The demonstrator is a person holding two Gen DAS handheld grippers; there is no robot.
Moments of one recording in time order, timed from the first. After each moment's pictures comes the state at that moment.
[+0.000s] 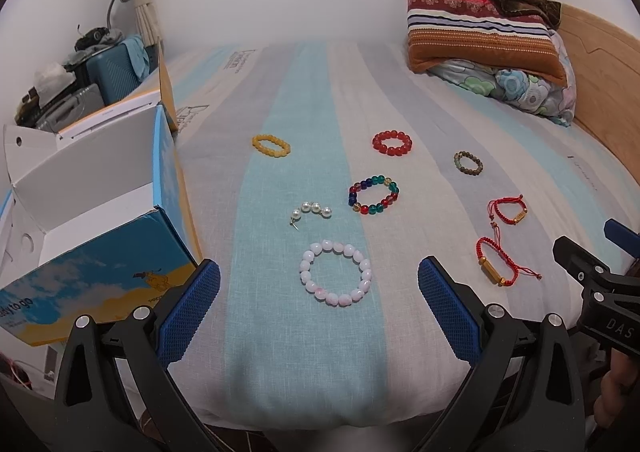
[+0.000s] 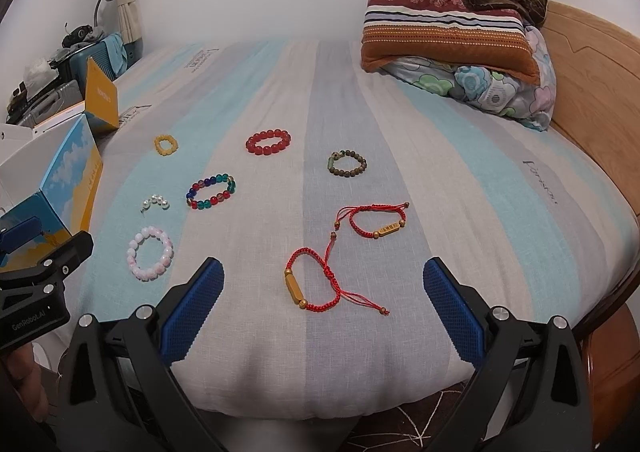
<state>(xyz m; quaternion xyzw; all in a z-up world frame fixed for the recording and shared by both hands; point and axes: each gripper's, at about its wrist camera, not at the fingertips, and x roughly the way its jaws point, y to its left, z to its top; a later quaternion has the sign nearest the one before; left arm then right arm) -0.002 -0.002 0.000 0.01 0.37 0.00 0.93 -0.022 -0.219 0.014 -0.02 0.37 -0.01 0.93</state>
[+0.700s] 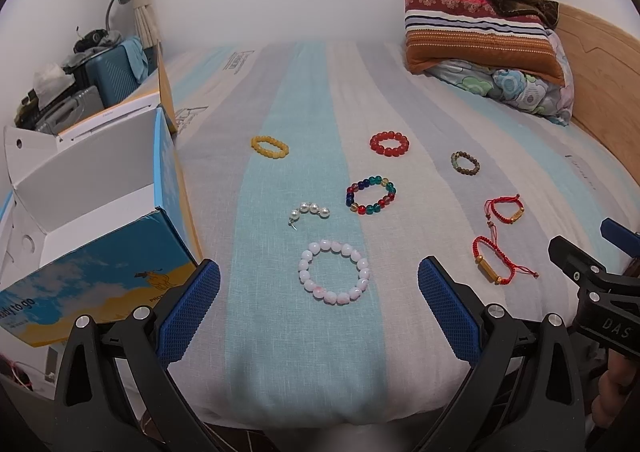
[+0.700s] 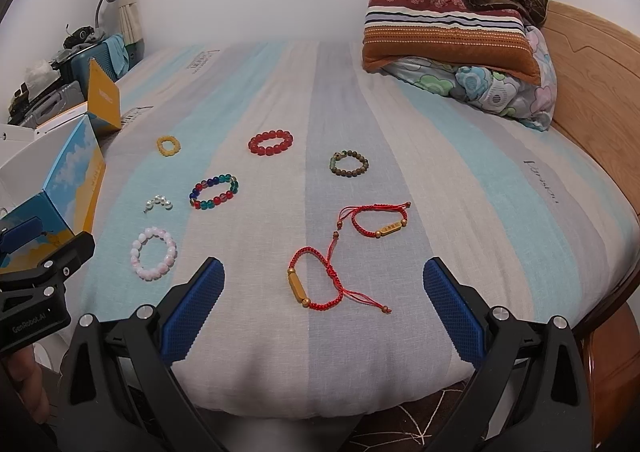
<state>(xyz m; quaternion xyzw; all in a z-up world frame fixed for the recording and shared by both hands) -0.007 -0.004 0.003 0.01 0.37 0.00 0.93 -0.025 -0.219 0.015 -0.02 0.37 -0.01 0.93</state>
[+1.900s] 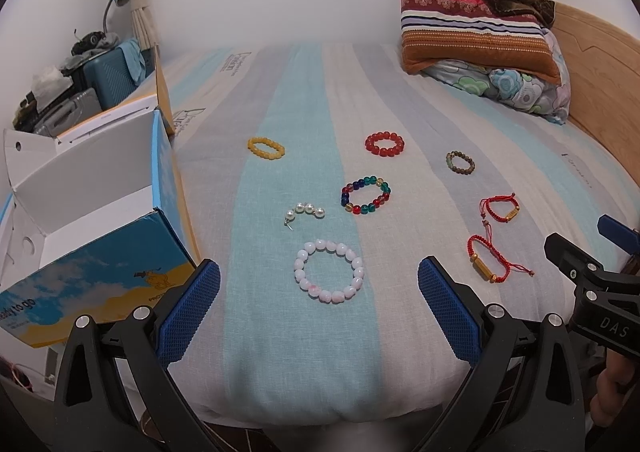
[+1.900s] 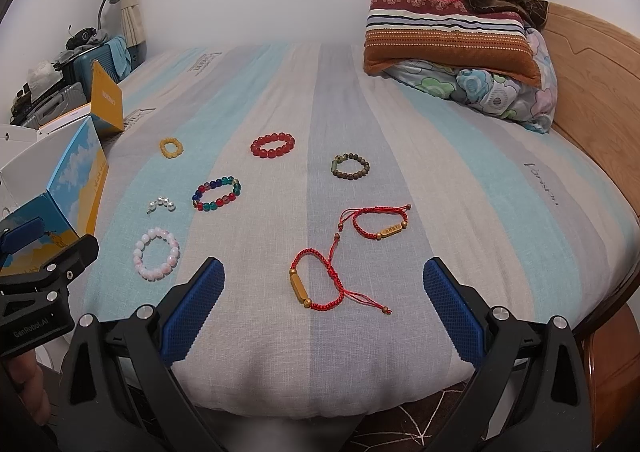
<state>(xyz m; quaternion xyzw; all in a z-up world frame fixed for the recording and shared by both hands) -0.008 -0.007 0.007 0.02 0.37 -0.01 0.93 -0.027 -0.218 0.018 -0.02 0.37 -0.01 0.93</state>
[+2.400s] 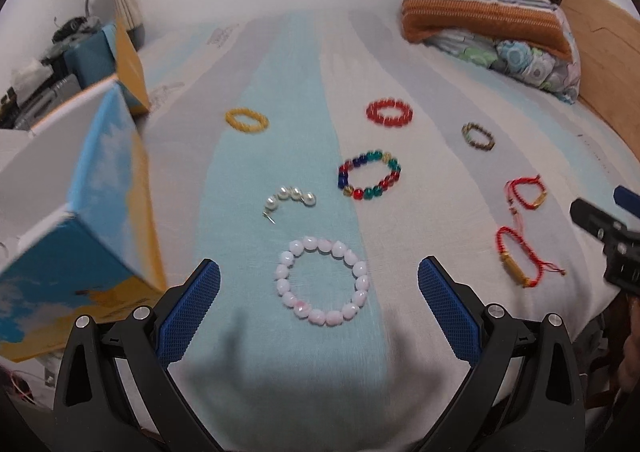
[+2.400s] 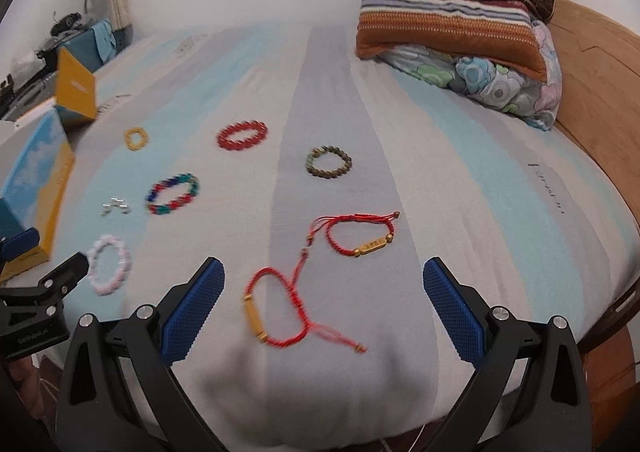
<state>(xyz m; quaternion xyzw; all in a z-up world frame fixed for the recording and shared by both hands) 0.052 -0.017 -0.046 0.02 0.42 -0.02 0.91 0.036 -0.249 -0.011 -0.03 0.40 -0.02 0.92</state>
